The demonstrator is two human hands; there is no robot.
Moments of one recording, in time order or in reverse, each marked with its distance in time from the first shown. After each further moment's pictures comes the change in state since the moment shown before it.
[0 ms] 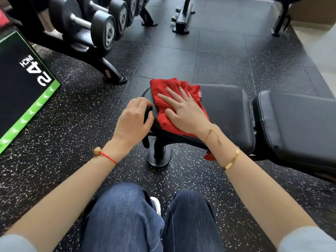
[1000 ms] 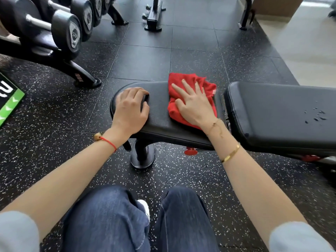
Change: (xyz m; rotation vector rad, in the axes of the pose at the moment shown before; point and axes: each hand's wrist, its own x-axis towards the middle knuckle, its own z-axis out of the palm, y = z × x) left_hand 0.047 0.036 0.038 0.017 -0.037 0.037; right_hand -0.033 0.066 -0.030 -0.058 0.084 0.357
